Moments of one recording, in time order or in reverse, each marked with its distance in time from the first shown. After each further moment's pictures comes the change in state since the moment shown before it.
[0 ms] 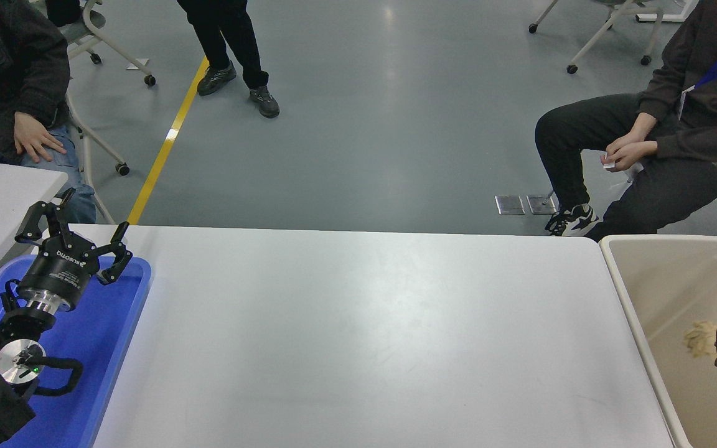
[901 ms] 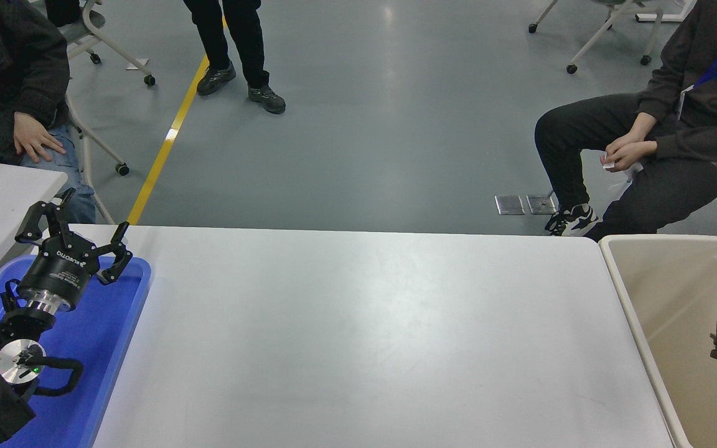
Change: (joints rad) left arm 0.000 0.000 0.000 0.000 0.000 0.000 0.000; right arm 0.045 -0.030 0.032 0.023 0.012 0.064 -0.002
